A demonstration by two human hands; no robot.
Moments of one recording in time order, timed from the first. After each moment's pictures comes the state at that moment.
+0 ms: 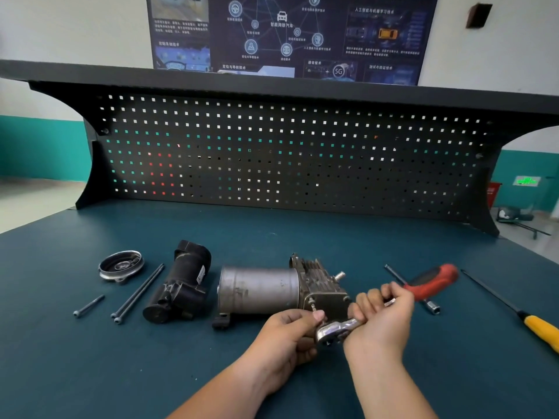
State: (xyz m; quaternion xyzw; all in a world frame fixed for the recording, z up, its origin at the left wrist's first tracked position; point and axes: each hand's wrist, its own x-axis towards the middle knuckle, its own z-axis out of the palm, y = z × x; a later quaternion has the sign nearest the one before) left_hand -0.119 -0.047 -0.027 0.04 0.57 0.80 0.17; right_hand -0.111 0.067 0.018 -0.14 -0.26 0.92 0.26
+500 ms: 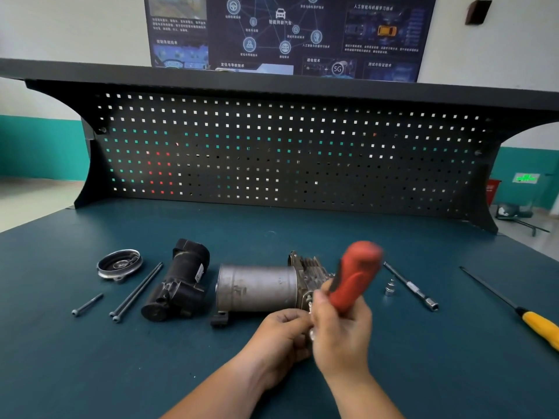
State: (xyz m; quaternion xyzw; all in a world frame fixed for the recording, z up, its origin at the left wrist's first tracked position) left_hand -0.118 -0.049 -0.028 0.05 0.57 0.80 0.18; right_hand -0.097 0.029 0.000 0.12 -0.57 0.72 0.37
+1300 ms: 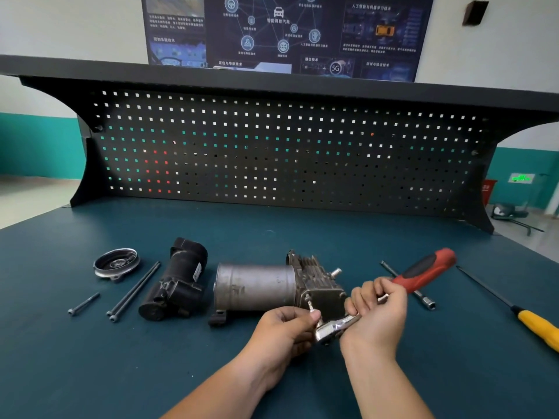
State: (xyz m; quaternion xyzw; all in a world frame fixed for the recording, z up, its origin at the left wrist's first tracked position) left_hand -0.116 -0.045 -0.025 0.03 0.58 0.80 0.14; right_hand -0.109 0.063 0.016 -0.08 -0.32 0.90 0.30
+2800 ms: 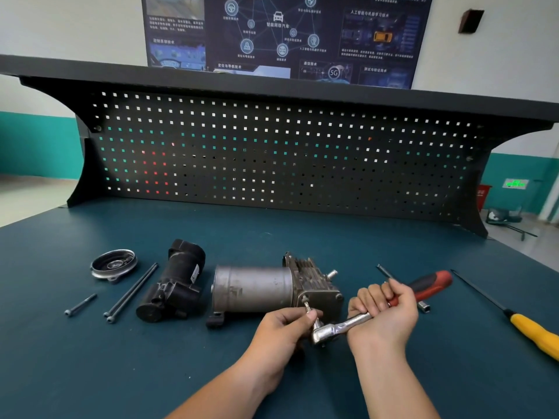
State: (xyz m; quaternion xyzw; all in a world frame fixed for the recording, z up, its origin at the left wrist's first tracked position) left_hand -0.110 -0.041 -0.023 0.05 0.61 0.79 0.10; right_hand -0.111 0.084 0.022 -0.08 -0.18 0.96 0.21
